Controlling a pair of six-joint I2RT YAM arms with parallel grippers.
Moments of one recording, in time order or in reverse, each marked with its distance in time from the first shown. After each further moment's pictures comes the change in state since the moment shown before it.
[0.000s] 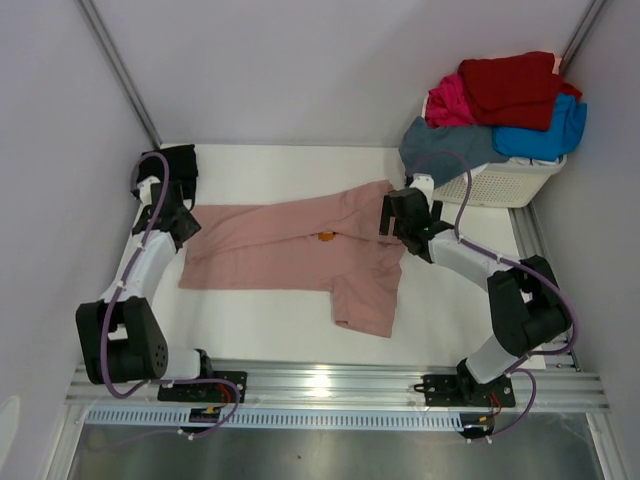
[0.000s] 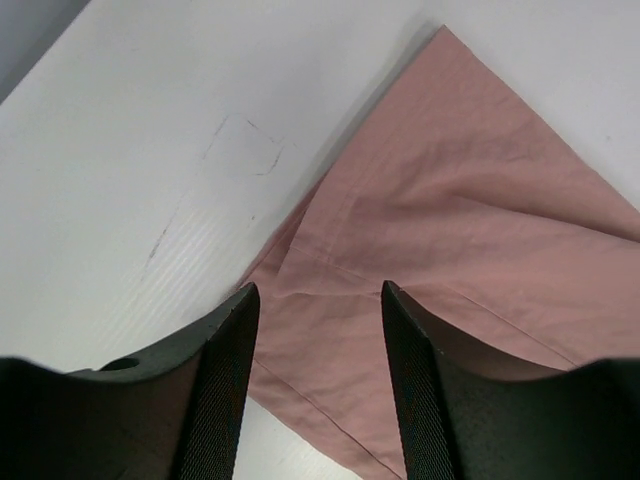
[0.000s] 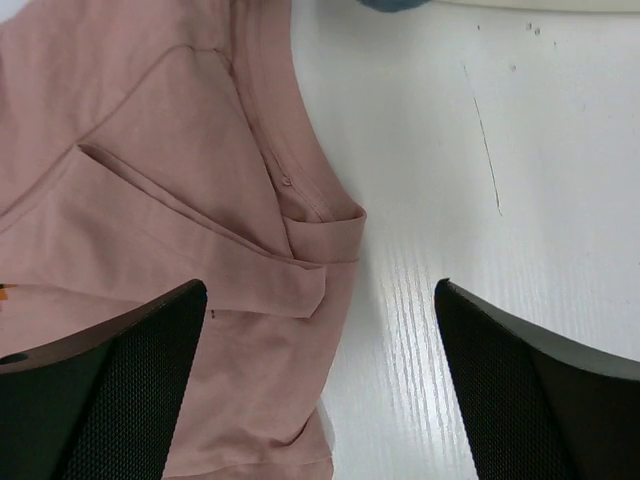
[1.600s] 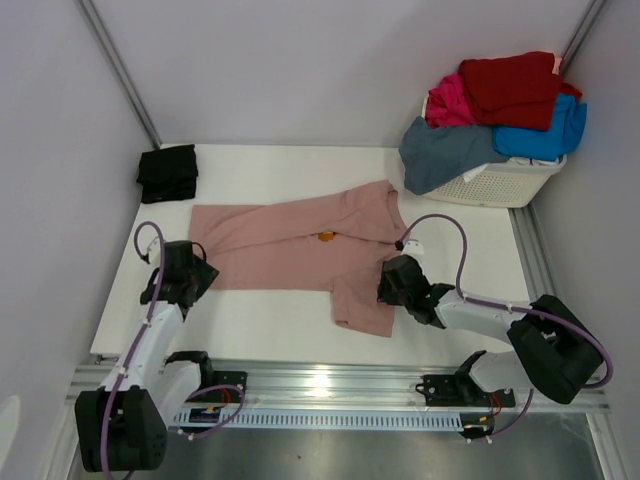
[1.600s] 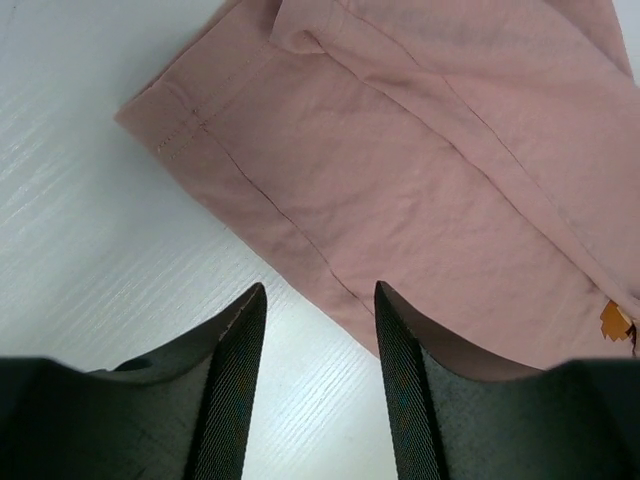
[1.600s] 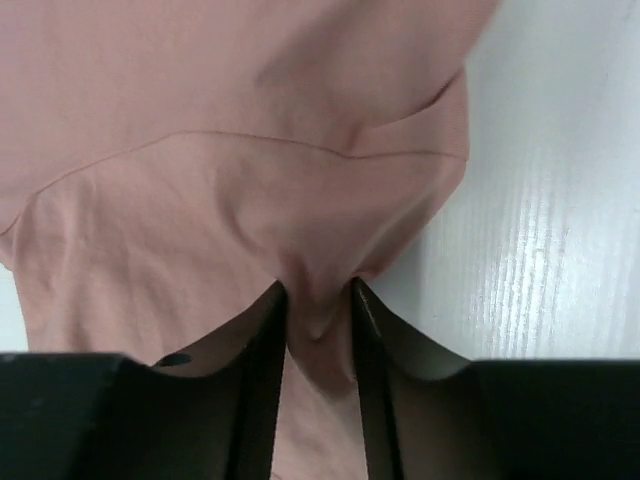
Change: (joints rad) left arm -0.071 -0.476 -0.497 0.024 0.177 -0.352; right arm 0.265 -0.283 -0.502 0.123 -0.156 0.275
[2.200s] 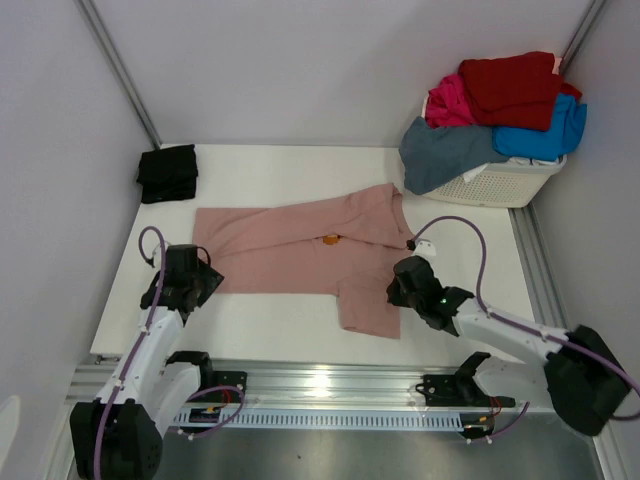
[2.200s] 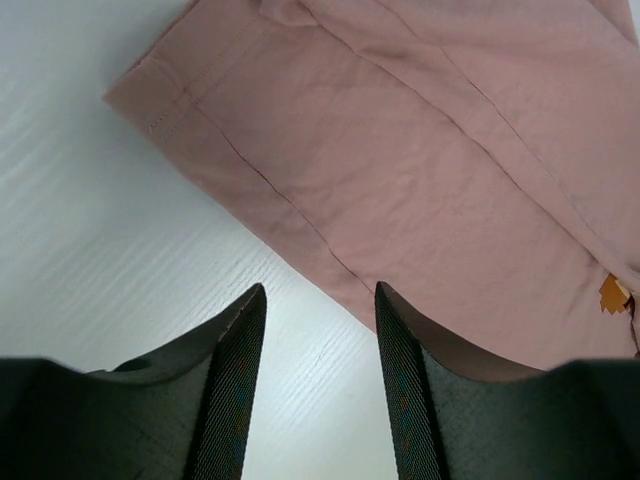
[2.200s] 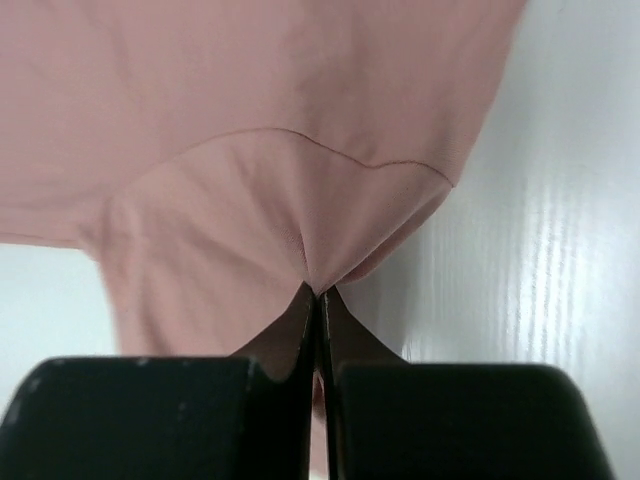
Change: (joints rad) left arm -0.045 -0.054 0.008 -0.081 0.018 -0.024; right arm 0.000 -0.129 0.001 -0.115 -0.021 0.063
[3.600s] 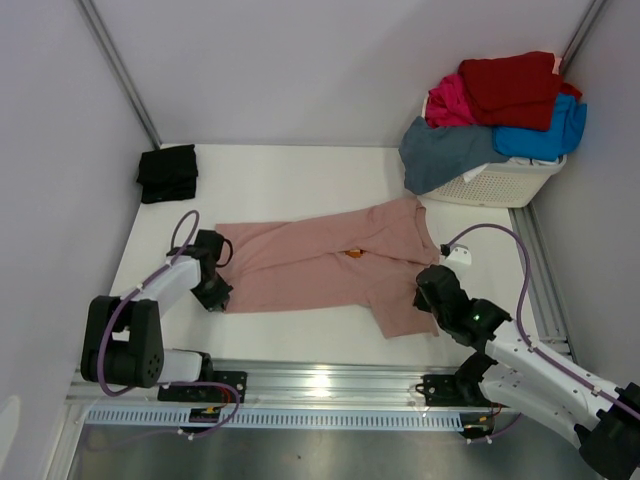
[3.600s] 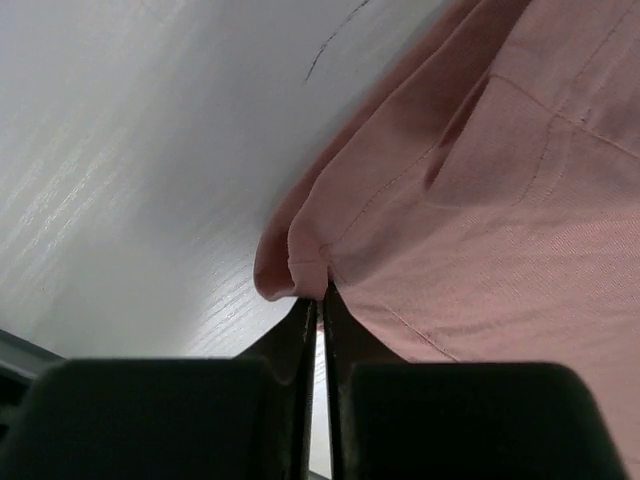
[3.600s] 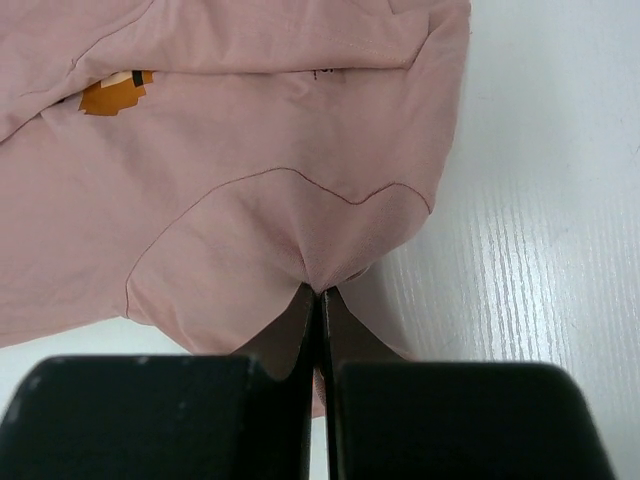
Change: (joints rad) left arm -0.094 0.501 0.173 -0.256 -0.024 0.003; right arm 0.003 -0.418 0.013 -0.399 0.229 0.060
